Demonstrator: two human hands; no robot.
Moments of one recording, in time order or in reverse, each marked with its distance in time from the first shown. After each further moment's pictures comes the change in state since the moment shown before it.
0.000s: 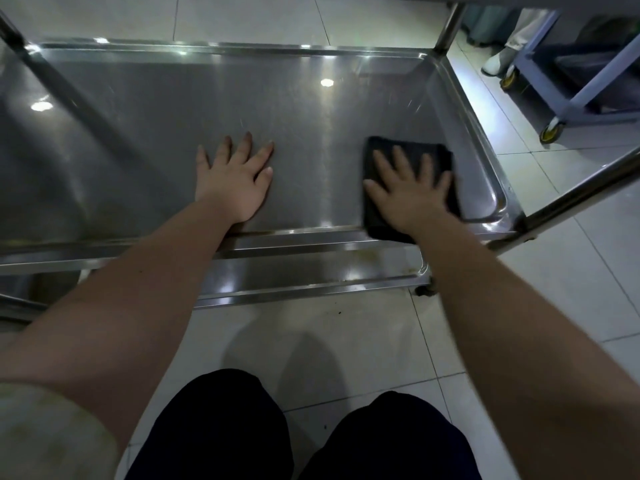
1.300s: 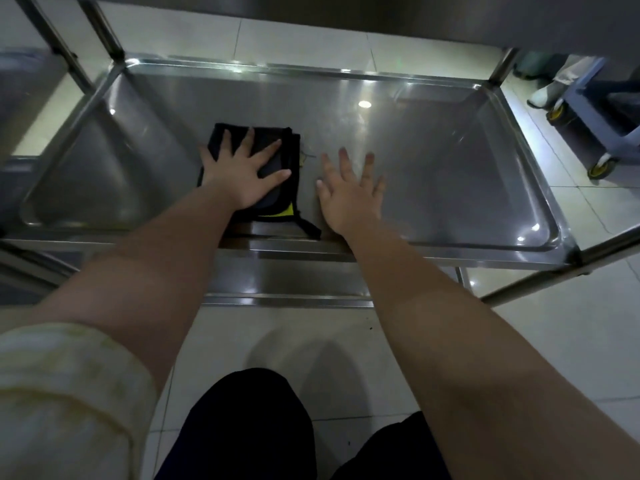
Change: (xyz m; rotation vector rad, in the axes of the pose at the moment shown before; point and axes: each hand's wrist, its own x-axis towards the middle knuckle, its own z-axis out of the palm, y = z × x) left_hand -0.006 -0.096 -0.025 -0.008 -0.076 -0.121; right_hand -0.005 -0.177 0.017 0.051 0.067 -0.222
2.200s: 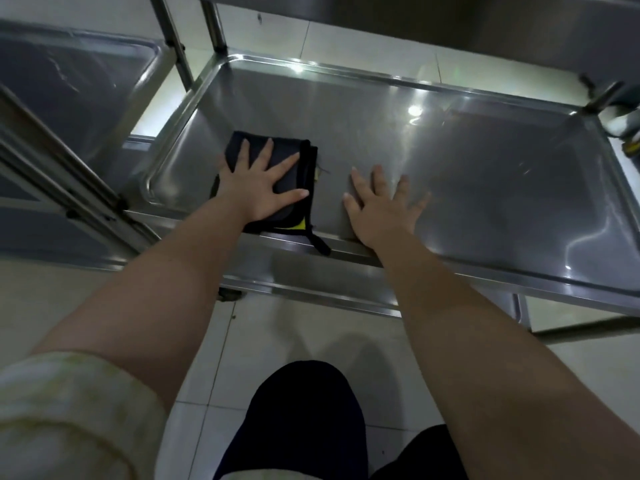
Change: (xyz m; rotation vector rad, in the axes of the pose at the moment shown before) left_hand -0.061 -0.116 -0.008 -0.007 -0.040 -0.089; right_hand 0.001 -0.095 0.021 -0.105 -0.096 -0.020
